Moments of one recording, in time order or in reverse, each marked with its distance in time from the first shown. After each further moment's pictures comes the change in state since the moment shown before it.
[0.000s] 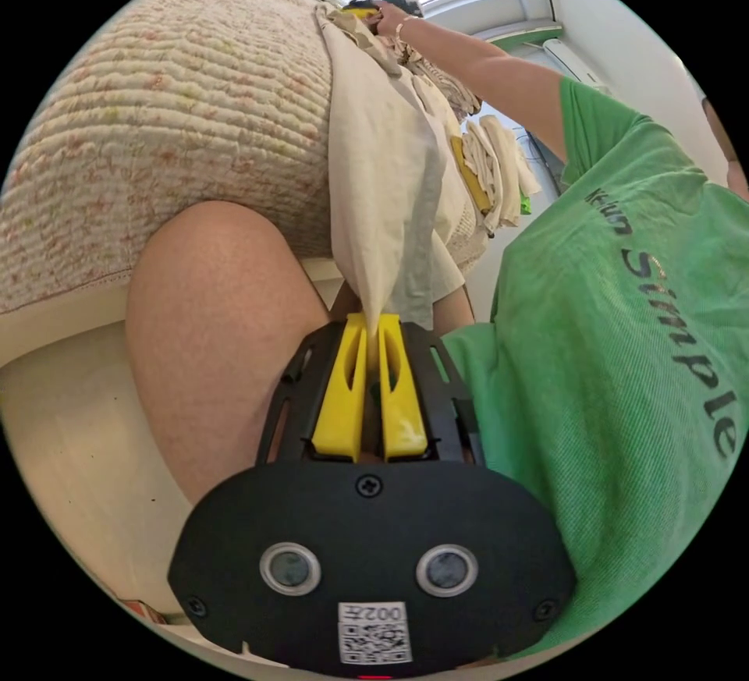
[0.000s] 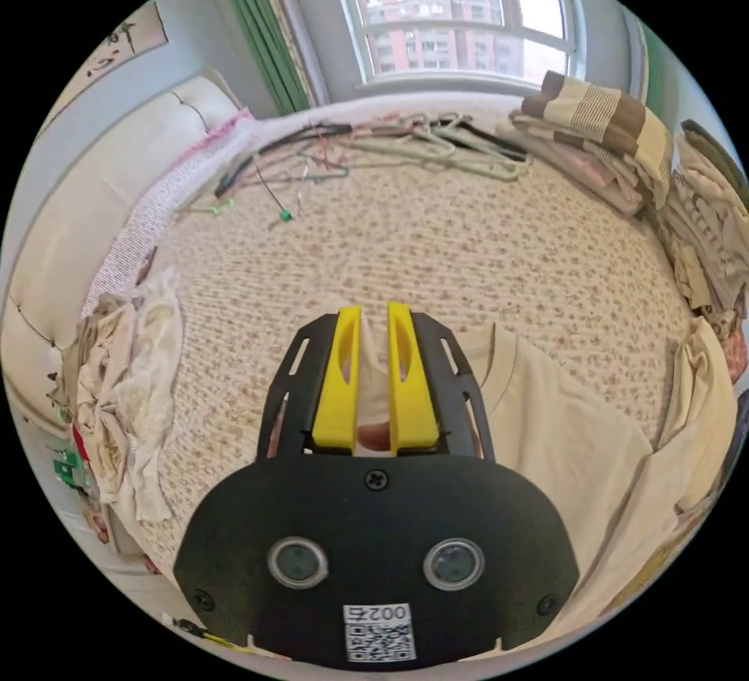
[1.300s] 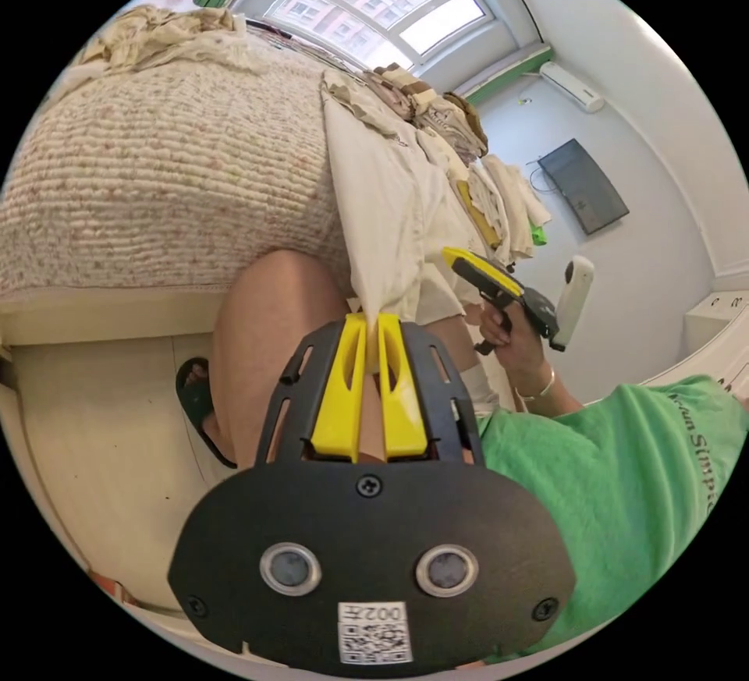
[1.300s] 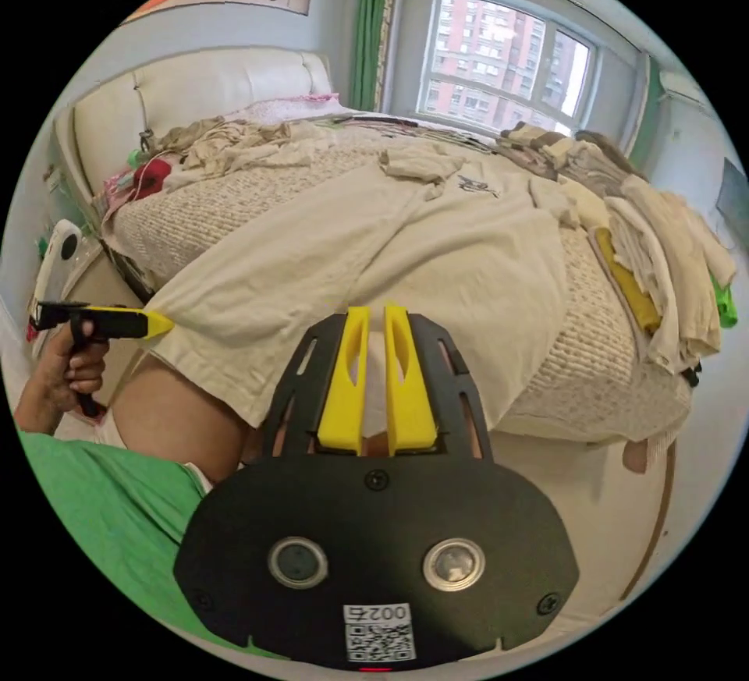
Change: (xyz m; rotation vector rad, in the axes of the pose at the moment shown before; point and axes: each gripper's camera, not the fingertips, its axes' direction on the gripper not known) left arm 0.038 0.057 -0.040 0.214 -0.166 0.011; right arm -0.150 0.702 -0.285 0.028 0.165 -0.189
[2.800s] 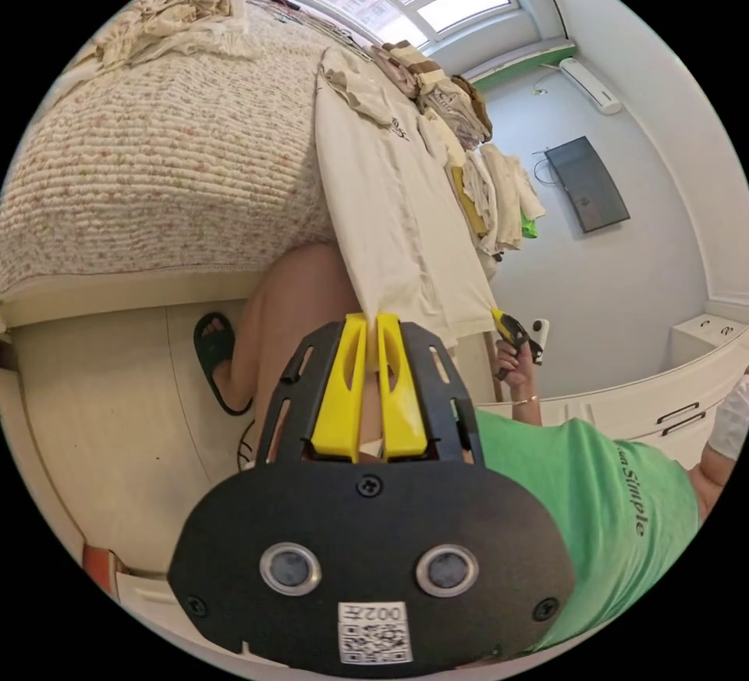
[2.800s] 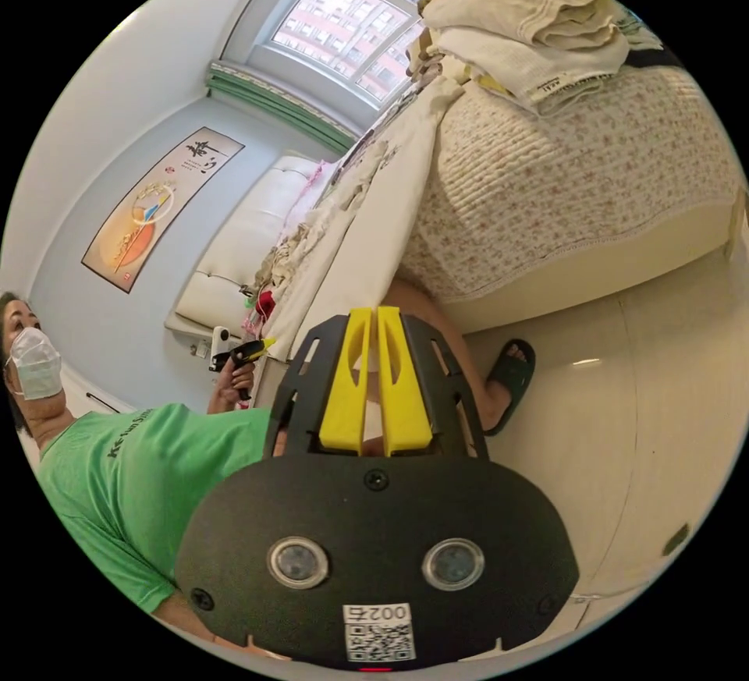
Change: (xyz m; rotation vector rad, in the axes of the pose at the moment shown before) left arm 0.035 -0.039 0.005 -0.141 0.010 -0.050; right arm 0.339 0.271 -0.040 -0.034 -0.687 0.556
